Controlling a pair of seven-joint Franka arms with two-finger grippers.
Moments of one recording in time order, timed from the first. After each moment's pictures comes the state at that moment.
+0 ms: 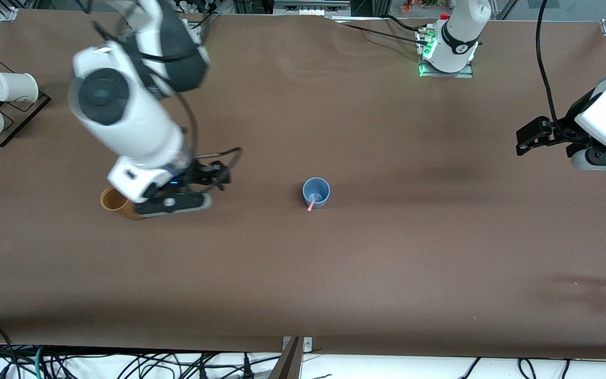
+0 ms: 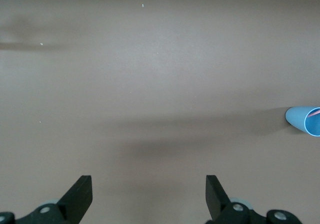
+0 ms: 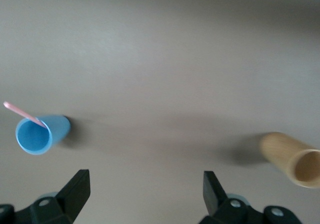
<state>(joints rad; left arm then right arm) -0.19 0.22 0.09 -1.26 -0.01 1.45 -0.08 0.41 0.49 -0.05 -1.10 0.06 1.61 0.21</state>
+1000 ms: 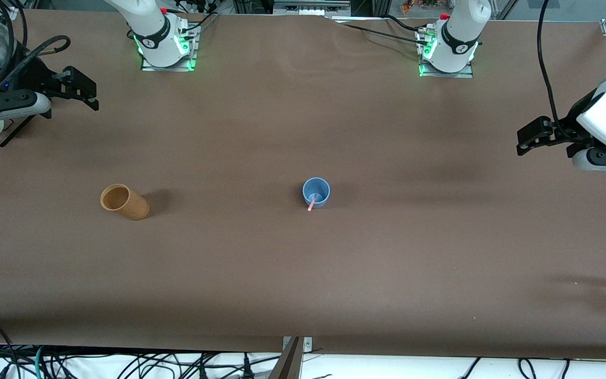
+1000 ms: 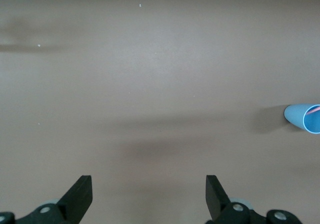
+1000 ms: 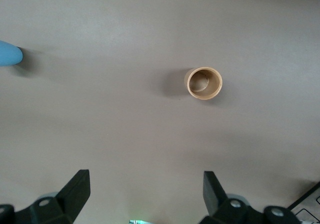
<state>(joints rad) -0.18 0.22 0.09 -1.26 -0.02 1.45 -0.05 0.26 -0.03 -0.11 -1.59 0.02 1.53 -0.04</state>
